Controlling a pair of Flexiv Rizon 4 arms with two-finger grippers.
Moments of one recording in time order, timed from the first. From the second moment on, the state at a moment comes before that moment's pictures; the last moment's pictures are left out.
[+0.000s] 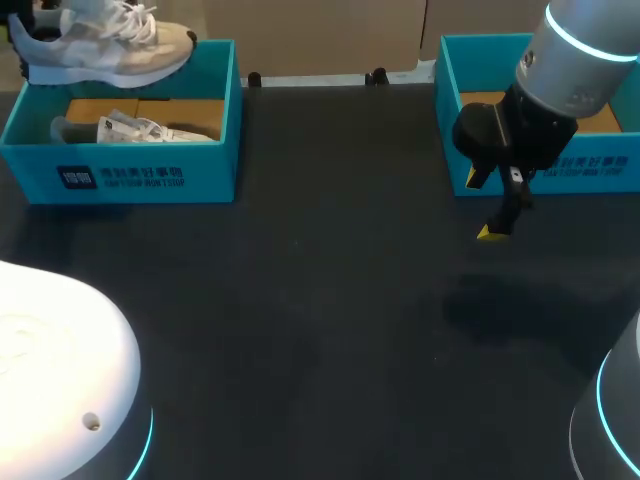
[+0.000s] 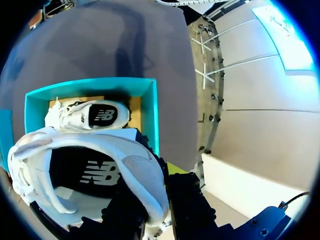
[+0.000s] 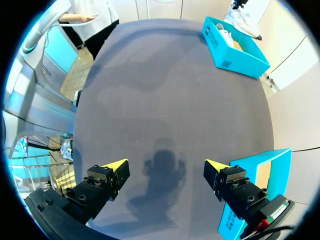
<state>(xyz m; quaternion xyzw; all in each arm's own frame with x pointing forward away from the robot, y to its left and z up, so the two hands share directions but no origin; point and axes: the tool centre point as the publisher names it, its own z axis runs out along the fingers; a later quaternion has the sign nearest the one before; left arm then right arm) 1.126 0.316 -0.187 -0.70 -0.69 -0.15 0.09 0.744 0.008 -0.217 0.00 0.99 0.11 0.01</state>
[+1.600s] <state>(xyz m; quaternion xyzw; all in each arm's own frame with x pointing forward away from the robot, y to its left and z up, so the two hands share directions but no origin) 1.152 0.305 -0.277 -0.72 -0.67 -0.12 0.11 0.744 0.008 -0.217 0.00 0.99 0.11 0.01</state>
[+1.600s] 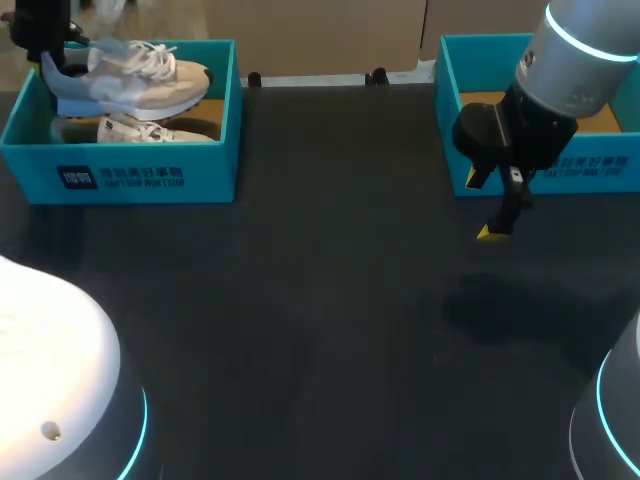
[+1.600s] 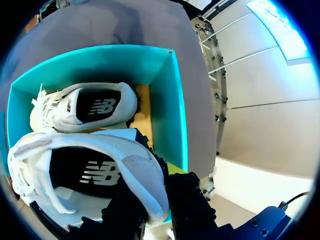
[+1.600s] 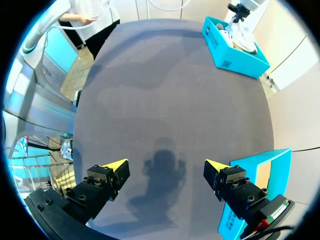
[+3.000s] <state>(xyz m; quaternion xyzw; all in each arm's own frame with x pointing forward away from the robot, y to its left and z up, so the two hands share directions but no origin) 1.200 0.292 -0.291 -0.73 -0.67 -0.10 0.09 0.744 0.008 -0.217 0.00 0.99 0.11 0.01</state>
